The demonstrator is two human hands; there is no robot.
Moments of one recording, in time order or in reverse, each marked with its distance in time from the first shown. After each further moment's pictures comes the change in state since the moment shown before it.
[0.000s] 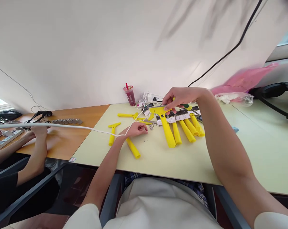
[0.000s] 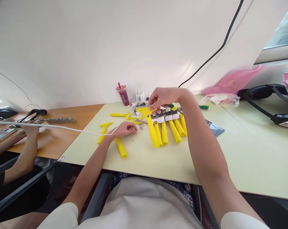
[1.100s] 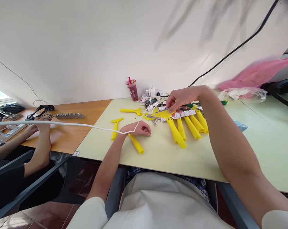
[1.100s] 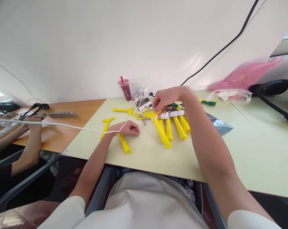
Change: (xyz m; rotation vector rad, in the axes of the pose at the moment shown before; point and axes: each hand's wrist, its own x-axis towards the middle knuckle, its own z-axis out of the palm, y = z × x) left_hand -0.014 0.017 -0.006 0.027 -0.241 0.039; right_hand 0.028 0.013 0.012 0.011 -0.213 0.084
